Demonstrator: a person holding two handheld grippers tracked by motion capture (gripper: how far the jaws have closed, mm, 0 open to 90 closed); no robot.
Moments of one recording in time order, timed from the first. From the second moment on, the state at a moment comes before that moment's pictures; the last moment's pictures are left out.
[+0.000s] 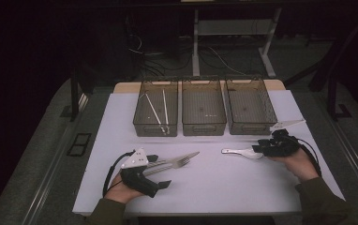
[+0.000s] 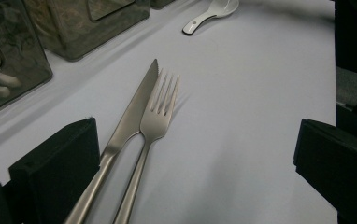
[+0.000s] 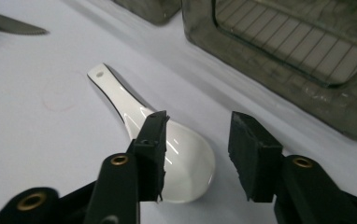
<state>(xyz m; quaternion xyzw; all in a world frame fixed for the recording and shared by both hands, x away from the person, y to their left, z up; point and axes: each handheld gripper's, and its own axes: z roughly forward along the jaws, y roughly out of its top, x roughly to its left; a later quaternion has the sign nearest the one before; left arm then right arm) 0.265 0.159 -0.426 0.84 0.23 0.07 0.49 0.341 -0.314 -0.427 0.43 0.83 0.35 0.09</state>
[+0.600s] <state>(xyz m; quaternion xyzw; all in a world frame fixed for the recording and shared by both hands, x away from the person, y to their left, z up) 0.265 0.159 -0.426 0.84 0.23 0.07 0.49 0.332 -0.312 -0.438 0.41 0.84 0.33 0.08</state>
